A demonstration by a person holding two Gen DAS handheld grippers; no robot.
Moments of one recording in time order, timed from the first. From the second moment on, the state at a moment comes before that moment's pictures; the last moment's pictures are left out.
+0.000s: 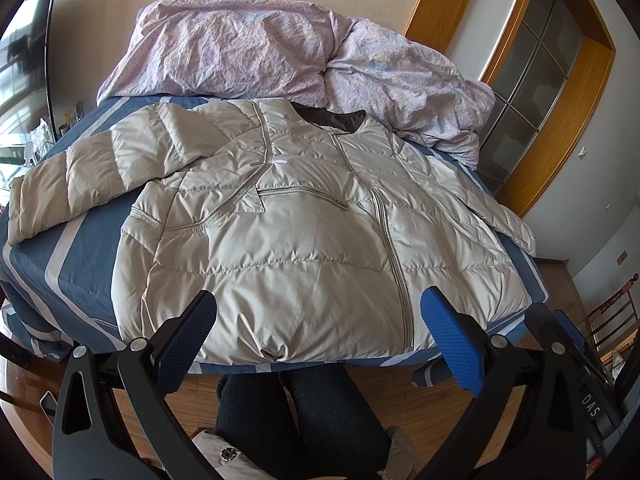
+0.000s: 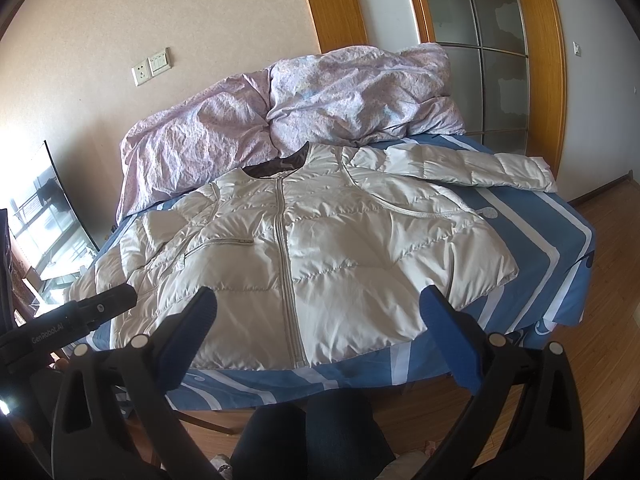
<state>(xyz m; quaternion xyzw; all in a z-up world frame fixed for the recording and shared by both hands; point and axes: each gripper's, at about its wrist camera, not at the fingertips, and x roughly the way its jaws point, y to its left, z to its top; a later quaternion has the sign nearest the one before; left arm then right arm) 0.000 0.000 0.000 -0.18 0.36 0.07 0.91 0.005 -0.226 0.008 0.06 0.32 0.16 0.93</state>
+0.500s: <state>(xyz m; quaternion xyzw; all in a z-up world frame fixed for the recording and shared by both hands) 0.001 0.000 0.000 -0.18 0.36 0.07 0.91 0.016 -0.227 0.005 0.06 0.32 0.16 0.93</state>
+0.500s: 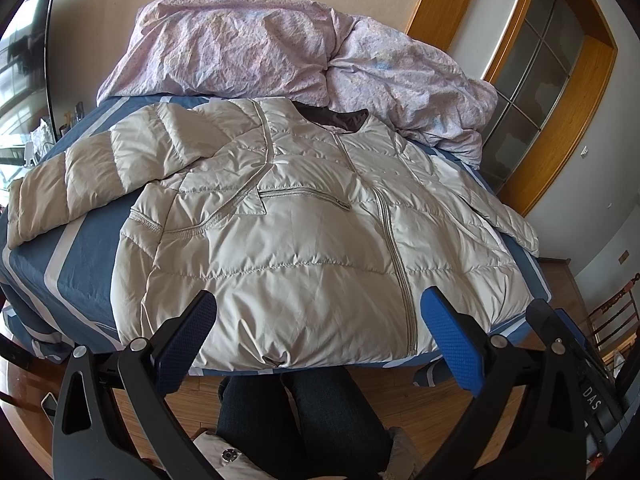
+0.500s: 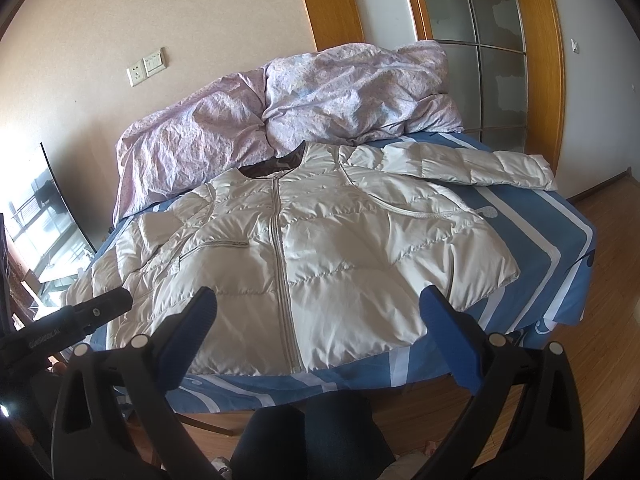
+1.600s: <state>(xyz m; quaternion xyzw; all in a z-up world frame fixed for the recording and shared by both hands) 0.152 0.066 -0.049 -0.21 0.39 0.01 0.89 0.352 -0.490 -0.119 0.48 0.42 -0.07 0.77</state>
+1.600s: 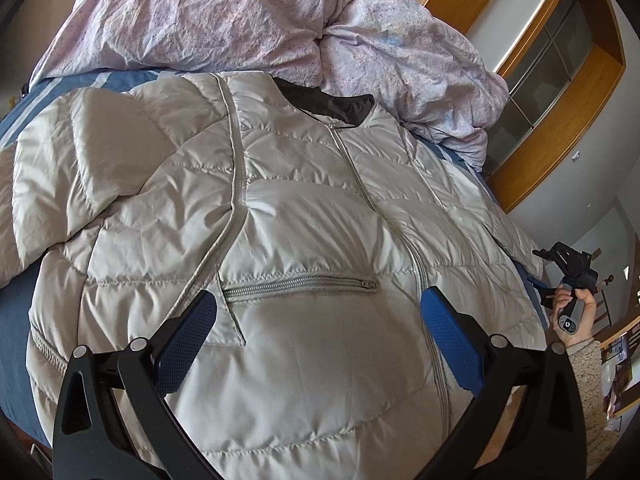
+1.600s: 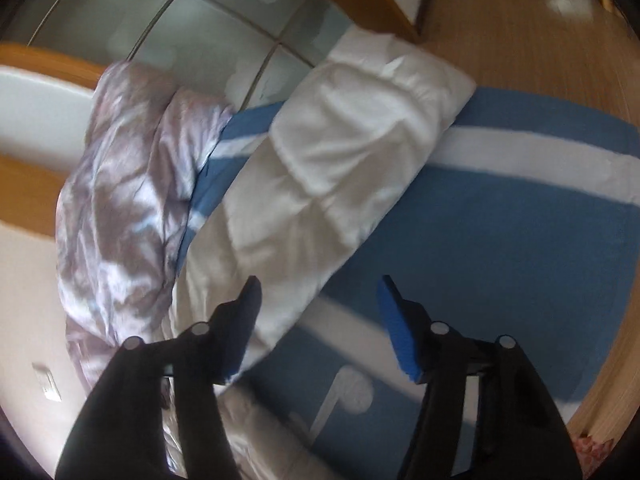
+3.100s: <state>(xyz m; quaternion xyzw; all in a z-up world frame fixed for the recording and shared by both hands) 0.102 0.165 -0.043 -0.33 0.24 0.08 0.91 0.350 -0.218 0.060 0.09 0.27 0.17 0.94</state>
